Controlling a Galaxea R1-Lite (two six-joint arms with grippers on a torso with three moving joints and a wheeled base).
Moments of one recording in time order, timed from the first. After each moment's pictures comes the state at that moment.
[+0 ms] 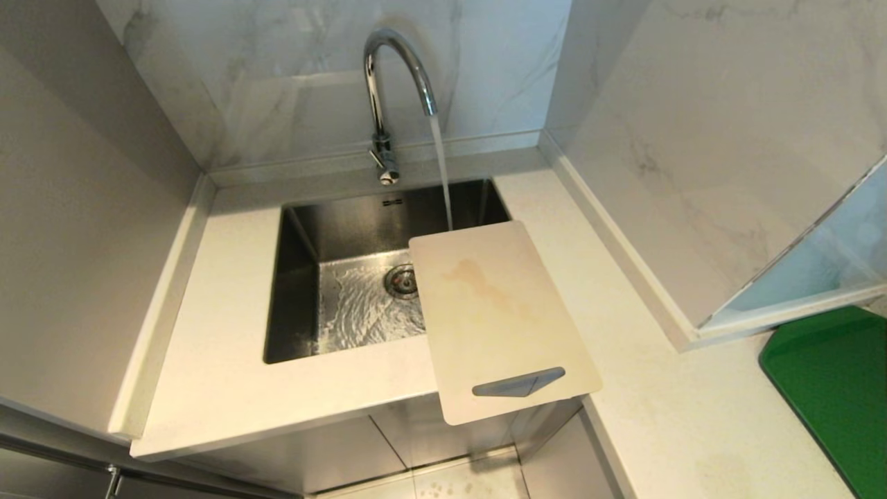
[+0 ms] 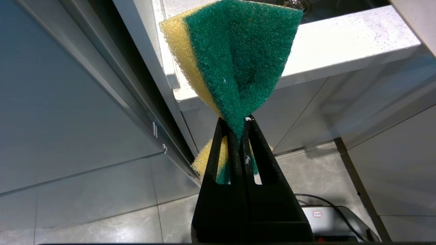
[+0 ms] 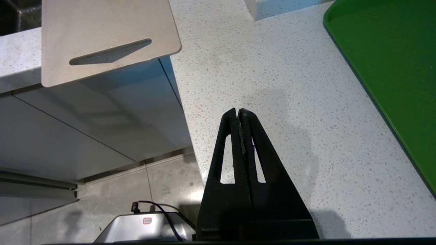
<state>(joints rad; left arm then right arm) 0.00 0.00 -0.06 0.14 -0.03 0.03 -0.01 0.00 -0.06 0.13 -0.03 0.06</state>
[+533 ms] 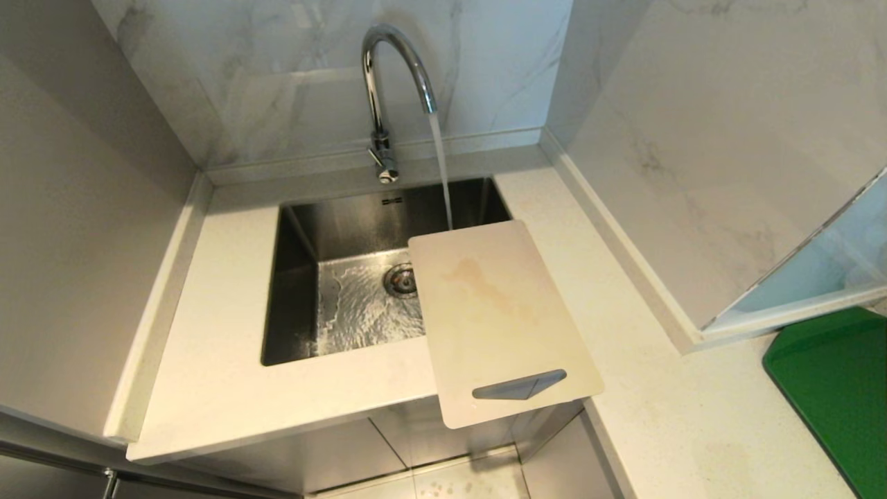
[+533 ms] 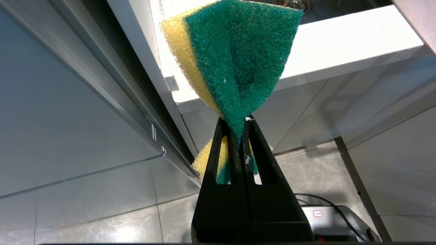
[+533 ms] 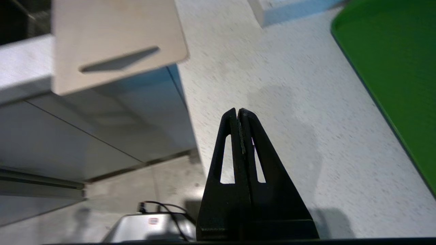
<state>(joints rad) 0.00 0.00 -0.05 0.14 -0.03 0.03 -0.01 0.05 -0.12 0.14 0.00 0.08</state>
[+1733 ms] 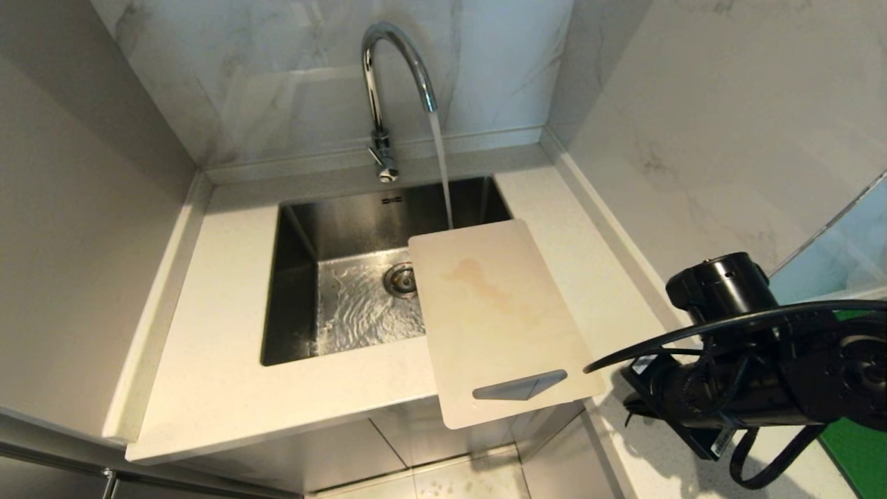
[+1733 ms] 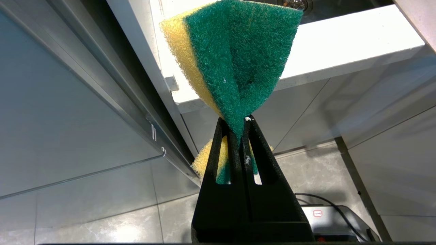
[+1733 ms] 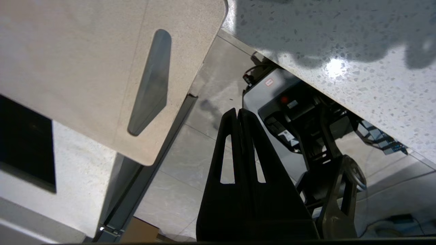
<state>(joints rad) 0.00 0.00 -0.06 0.14 -0.03 0.03 0.25 1.59 -0.87 0.21 -0.01 1.08</state>
